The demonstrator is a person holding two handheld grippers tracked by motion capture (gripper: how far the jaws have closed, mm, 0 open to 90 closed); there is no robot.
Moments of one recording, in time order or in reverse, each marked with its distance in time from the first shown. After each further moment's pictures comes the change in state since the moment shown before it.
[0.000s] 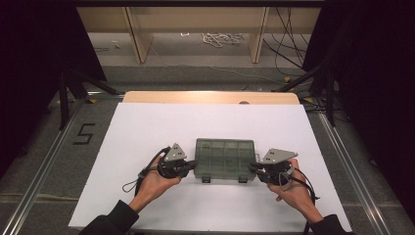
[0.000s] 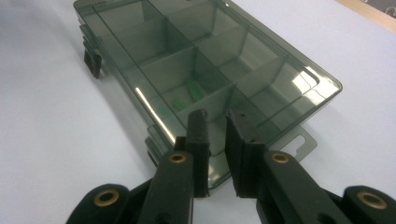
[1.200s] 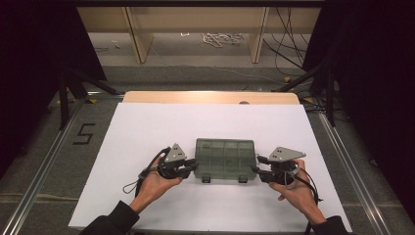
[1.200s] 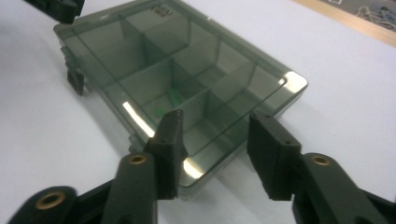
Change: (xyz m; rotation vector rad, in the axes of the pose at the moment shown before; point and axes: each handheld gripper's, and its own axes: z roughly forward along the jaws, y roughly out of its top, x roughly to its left) left arm -0.001 0.000 0.000 -0.010 0.017 0.004; right arm -0.006 -0.004 -0.009 -0.059 -0.055 0.087
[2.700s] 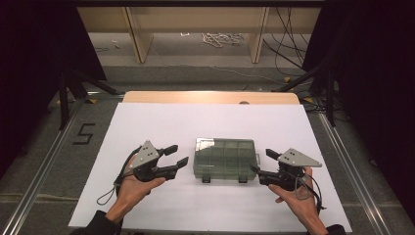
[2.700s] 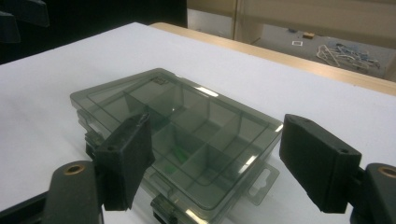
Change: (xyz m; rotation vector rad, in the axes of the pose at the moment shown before) left arm 0.006 0.001 -0.067 -0.339 0.024 -0.027; right arm 0.017 0.006 -0.025 -0.238 -0.072 0.130
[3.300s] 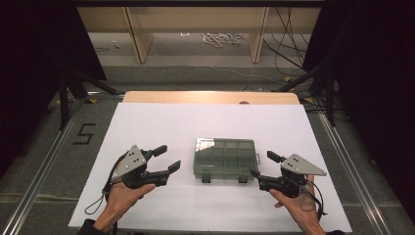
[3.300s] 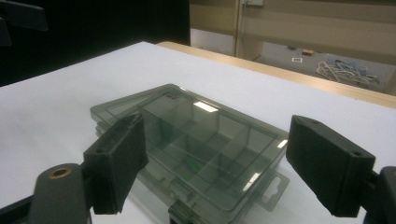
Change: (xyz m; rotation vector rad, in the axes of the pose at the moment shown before) left arm -0.003 -0.001 -0.027 -0.078 0.015 0.008; right arm 0.012 -0.003 -0.012 -0.074 0.001 0.000
